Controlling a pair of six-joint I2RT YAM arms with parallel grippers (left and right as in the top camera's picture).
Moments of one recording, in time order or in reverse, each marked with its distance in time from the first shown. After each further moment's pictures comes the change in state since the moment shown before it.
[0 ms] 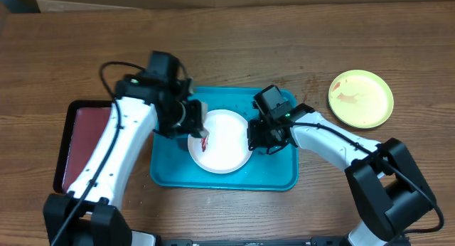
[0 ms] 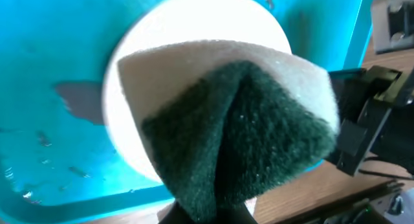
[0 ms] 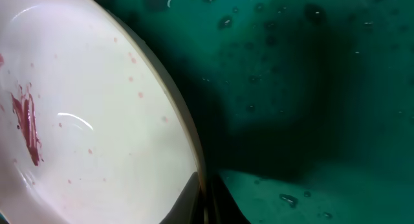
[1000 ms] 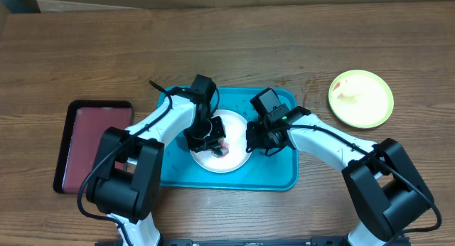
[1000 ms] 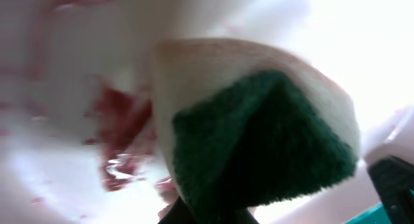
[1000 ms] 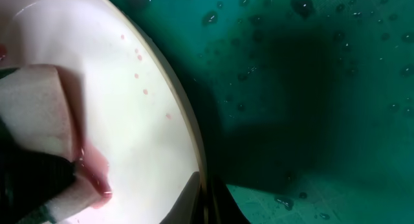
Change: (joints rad) left arm -0.120 0.327 -0.135 0.253 -0.013 -0.329; right arm 0.019 0.005 -0.009 0.006 0.053 0.037
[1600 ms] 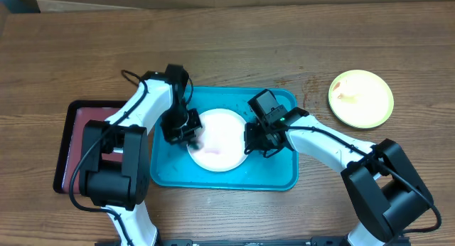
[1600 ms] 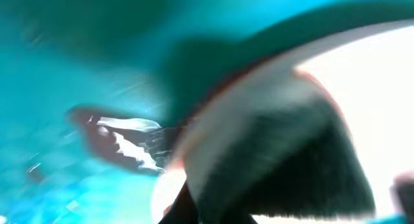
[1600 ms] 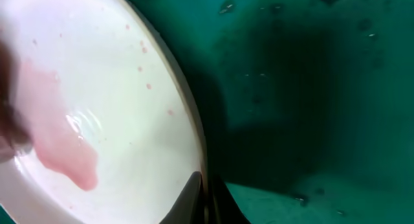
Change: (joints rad) left arm 0.166 0.050 0.149 -0.204 -0.047 0.146; right arm 0.012 0.000 0.001 -0.003 0.002 0.005
